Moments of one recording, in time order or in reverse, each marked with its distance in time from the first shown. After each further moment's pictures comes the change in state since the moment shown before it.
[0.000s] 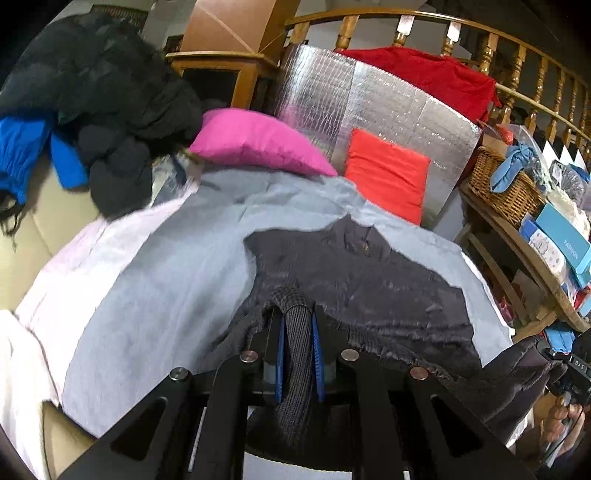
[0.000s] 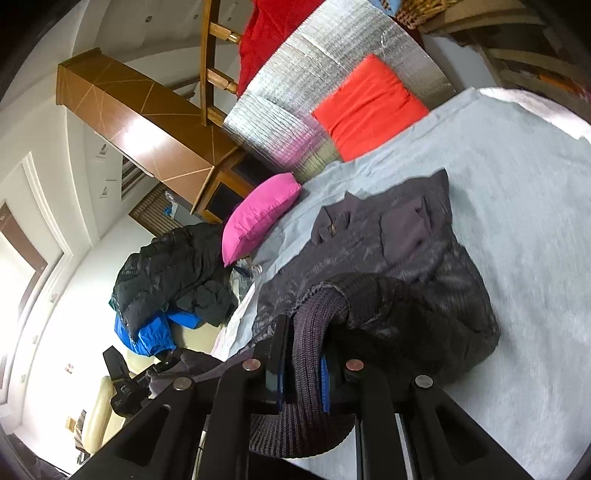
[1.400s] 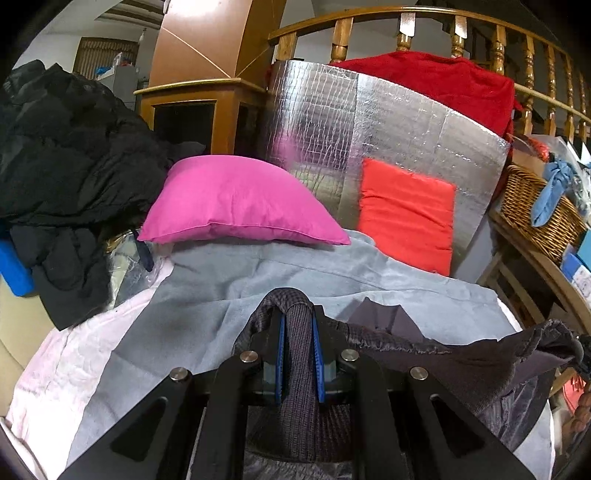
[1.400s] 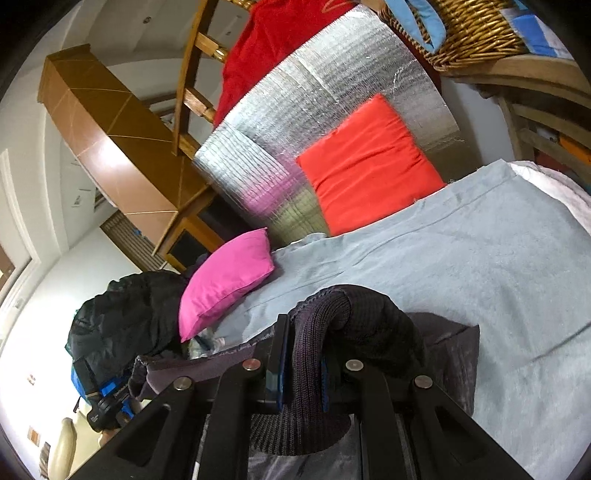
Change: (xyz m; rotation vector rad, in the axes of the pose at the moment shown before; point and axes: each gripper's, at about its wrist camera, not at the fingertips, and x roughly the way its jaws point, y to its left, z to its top) left arm 0.153 -0.034 0.146 0.055 -0.082 0.085; right arm 0.123 0.000 0.186 -0.063 -0.105 -0.141
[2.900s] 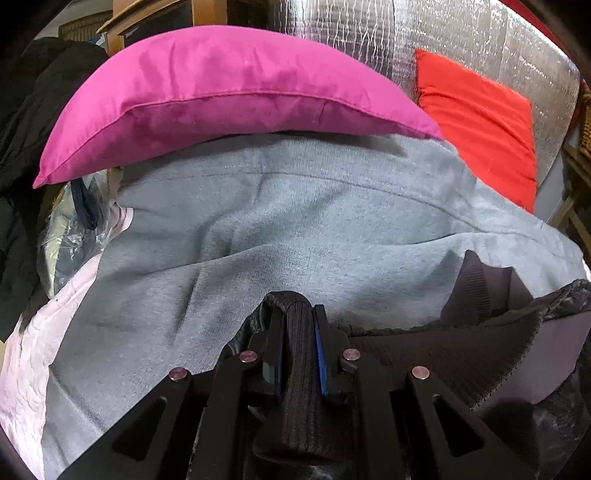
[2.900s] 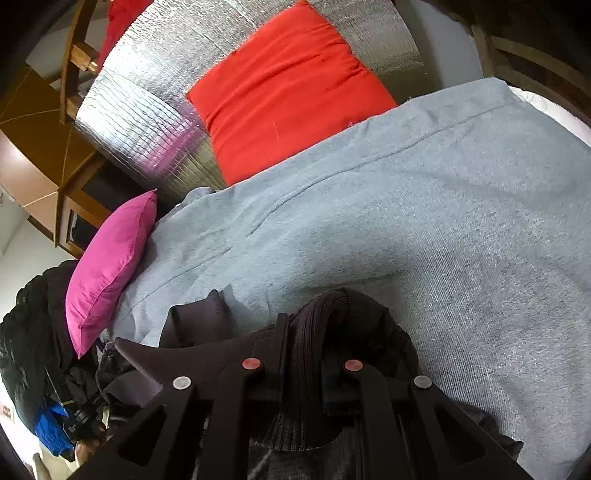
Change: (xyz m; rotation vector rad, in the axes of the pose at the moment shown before) left arm 0.236 0.007 -0.033 0.059 0.306 0.183; right arm 0.215 -0.119 0.020 0.099 0.230 -0.262
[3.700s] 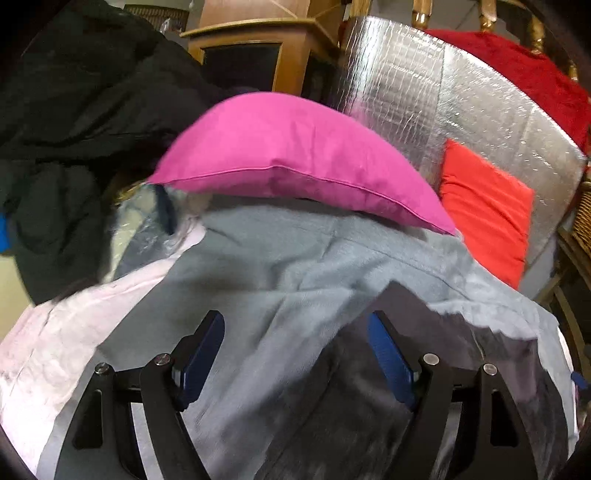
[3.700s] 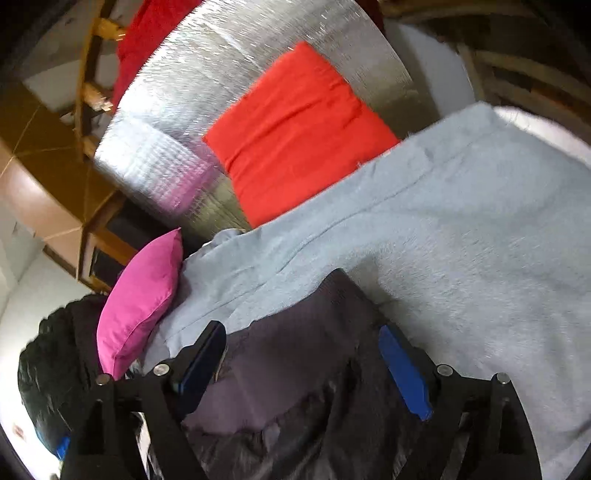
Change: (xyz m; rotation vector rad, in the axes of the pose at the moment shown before) left arm -0.098 0.081 -0.033 -0.205 -0.212 -0.042; right arm -0.058 0.019 -0.001 0.039 -0.135 0.070
